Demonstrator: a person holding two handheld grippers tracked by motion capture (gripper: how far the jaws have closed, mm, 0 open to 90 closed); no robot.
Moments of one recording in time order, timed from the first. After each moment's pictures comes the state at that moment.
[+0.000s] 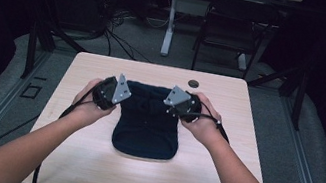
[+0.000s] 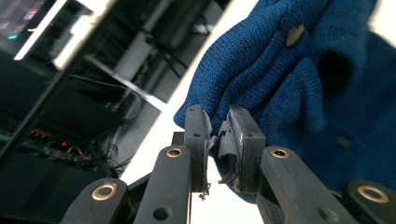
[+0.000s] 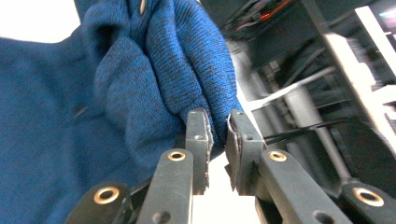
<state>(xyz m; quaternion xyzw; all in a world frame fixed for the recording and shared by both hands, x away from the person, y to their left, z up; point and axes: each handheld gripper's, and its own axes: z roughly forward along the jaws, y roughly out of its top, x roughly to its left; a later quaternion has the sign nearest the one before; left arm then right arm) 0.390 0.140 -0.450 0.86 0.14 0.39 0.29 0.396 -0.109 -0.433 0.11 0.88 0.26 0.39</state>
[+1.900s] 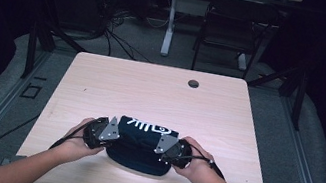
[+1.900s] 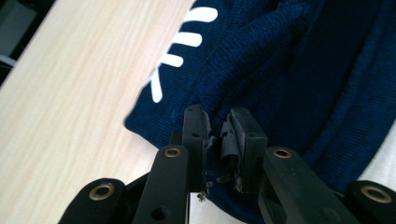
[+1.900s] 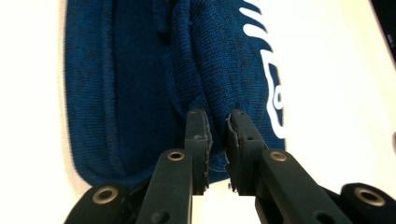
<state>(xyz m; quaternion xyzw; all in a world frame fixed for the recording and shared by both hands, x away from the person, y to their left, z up) 0.336 0.160 -0.526 0.92 0.11 0.23 0.29 0.317 -0.107 -0.511 0.09 0.94 0.24 0.24</state>
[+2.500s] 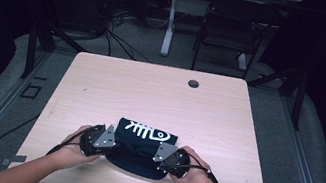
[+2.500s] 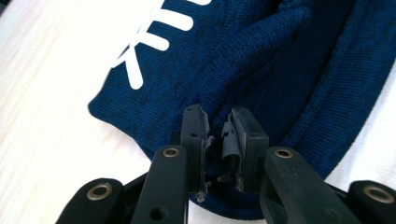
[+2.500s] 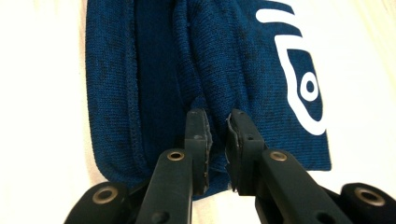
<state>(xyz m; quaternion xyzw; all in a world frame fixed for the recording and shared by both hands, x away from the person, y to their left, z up) 0.324 0.168 -0.543 0.93 0.11 0.20 0.30 0.301 -0.107 -0.531 0.11 0.94 0.25 0.20</state>
